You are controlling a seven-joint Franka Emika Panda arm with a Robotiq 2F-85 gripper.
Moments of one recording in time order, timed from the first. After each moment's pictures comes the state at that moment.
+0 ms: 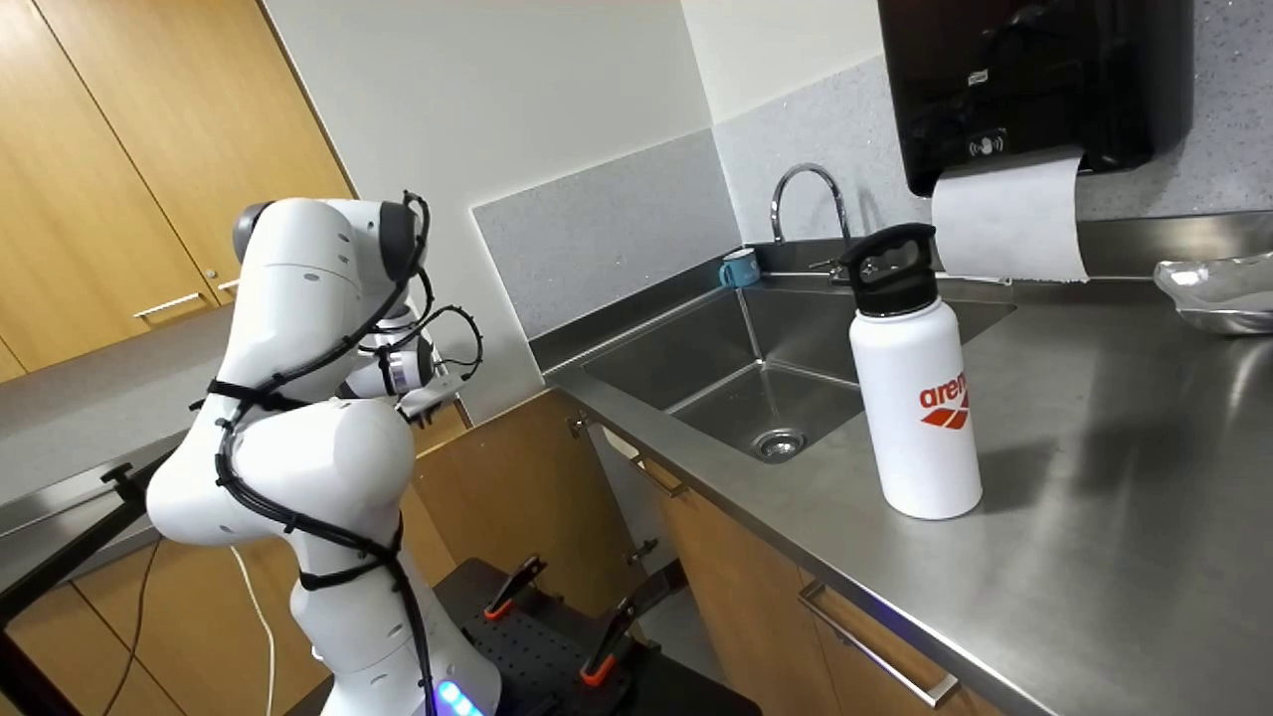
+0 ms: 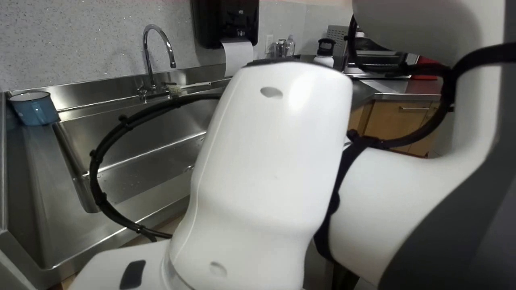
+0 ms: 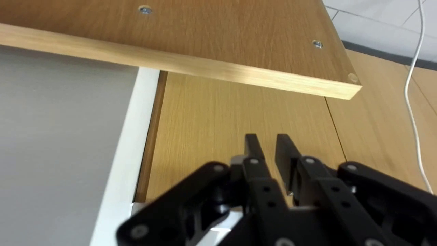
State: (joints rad) arm 0.54 0.72 0.52 -1.83 -0.16 3.00 -0.44
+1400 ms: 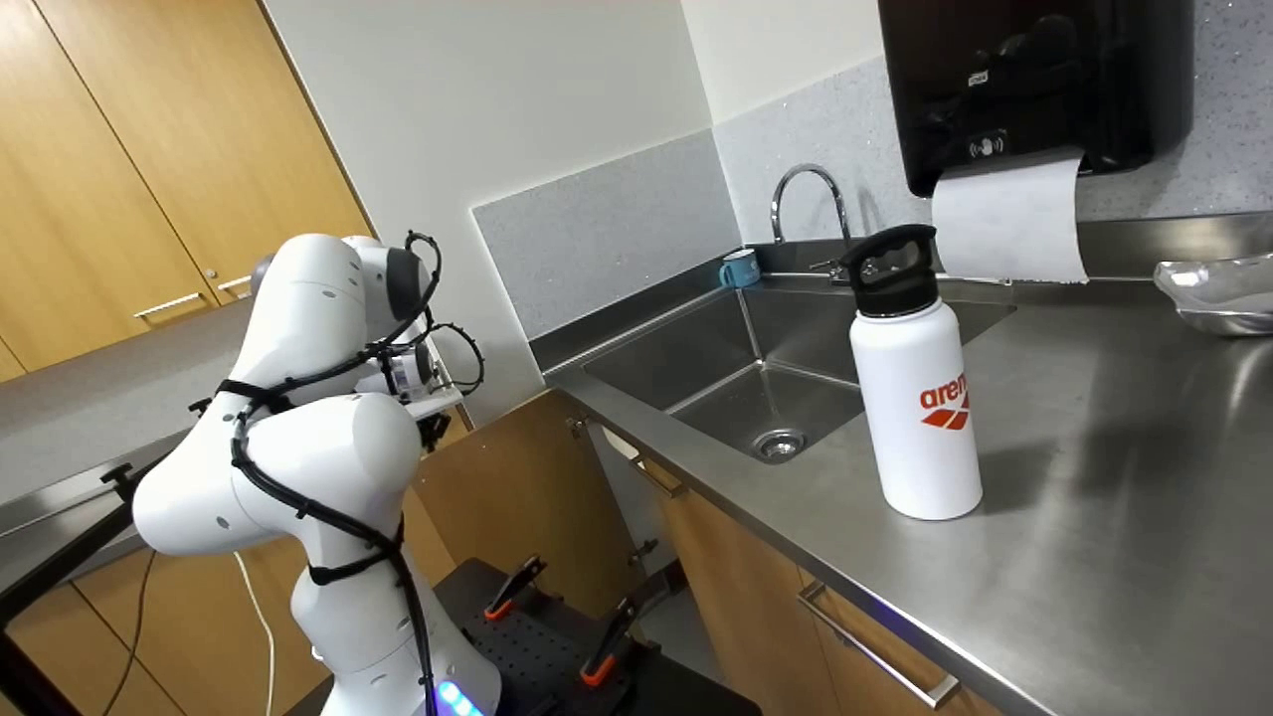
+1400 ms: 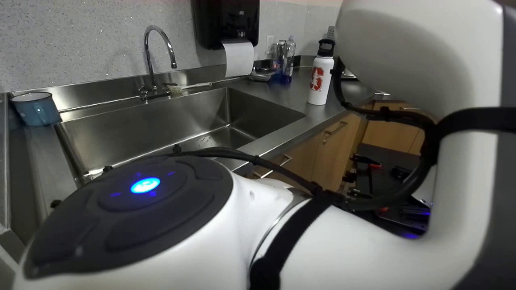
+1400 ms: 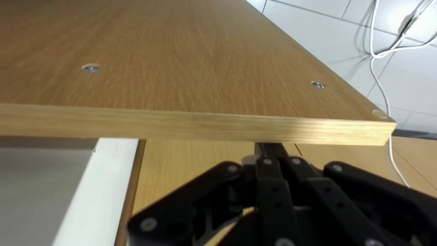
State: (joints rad) arm 0.70 0.90 0.42 -1.48 -0.18 2.52 -0.34
